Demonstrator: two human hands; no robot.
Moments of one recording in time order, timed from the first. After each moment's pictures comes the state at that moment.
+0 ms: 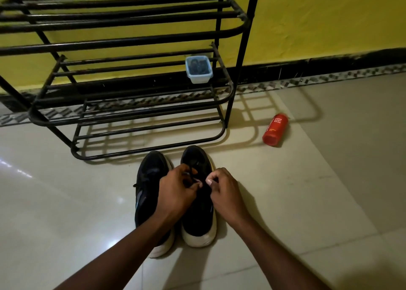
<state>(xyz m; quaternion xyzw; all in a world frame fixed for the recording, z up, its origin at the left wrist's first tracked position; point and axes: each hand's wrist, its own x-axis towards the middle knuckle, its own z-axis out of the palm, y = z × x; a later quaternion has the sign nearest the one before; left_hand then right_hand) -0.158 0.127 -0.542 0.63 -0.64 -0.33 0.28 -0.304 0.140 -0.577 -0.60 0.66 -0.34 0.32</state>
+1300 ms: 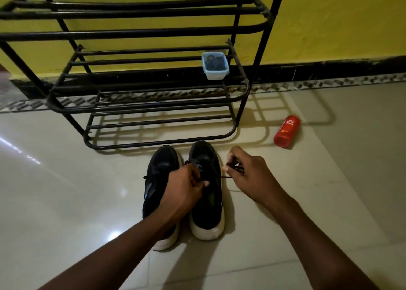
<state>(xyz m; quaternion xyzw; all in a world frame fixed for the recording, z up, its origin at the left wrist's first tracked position) -0.145 0.130 -0.529 0.64 -0.65 -0.36 0.21 -0.349 0.120 -0.518 -0.71 0.58 -0.26 0.29</state>
